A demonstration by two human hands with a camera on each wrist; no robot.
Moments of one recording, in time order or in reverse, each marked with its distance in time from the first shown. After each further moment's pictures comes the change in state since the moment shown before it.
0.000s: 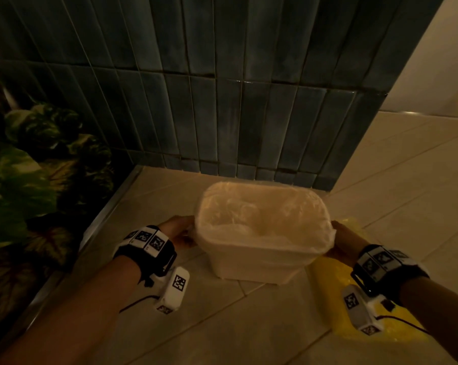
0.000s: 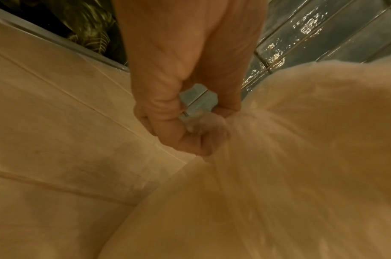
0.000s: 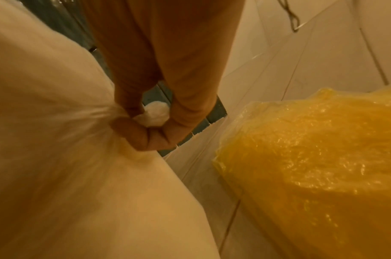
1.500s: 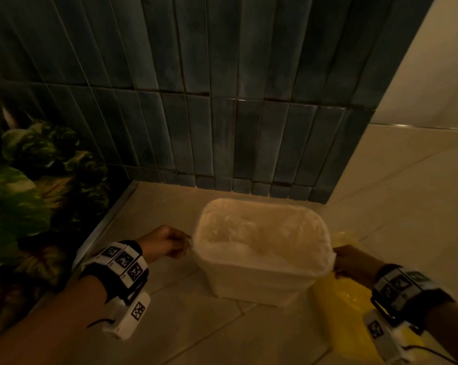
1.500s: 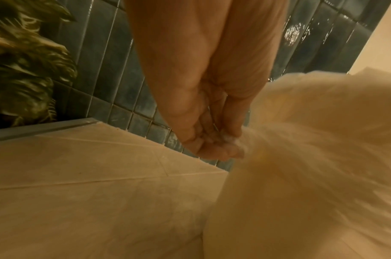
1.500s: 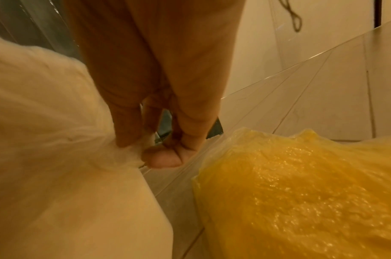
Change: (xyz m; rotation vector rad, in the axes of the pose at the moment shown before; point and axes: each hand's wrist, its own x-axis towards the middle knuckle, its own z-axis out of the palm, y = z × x) left_hand -0.005 0.014 -0.029 0.702 -0.084 0.275; right_hand -0.039 -0.012 -0.014 -0.352 -0.016 0.032
